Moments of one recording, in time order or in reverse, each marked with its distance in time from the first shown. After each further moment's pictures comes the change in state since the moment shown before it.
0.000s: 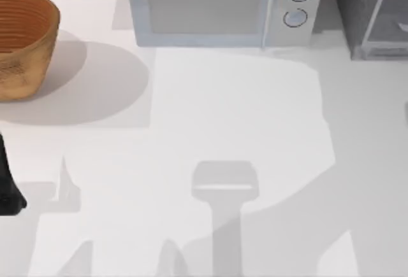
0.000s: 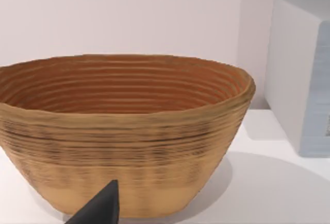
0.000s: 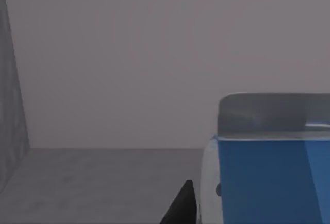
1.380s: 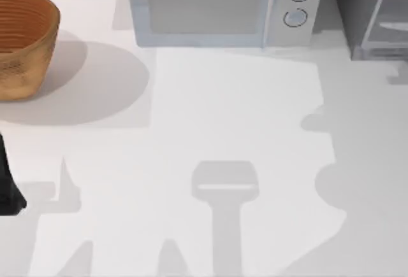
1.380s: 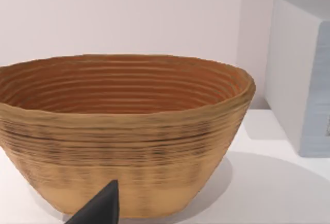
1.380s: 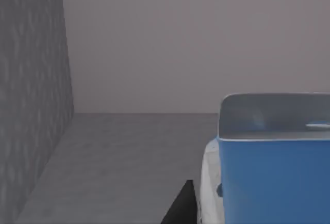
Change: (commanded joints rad) left arm 0.000 0.000 0.000 0.000 0.000 0.000; right arm -0.029 -0.337 -0.510 0.173 -0.045 0.003
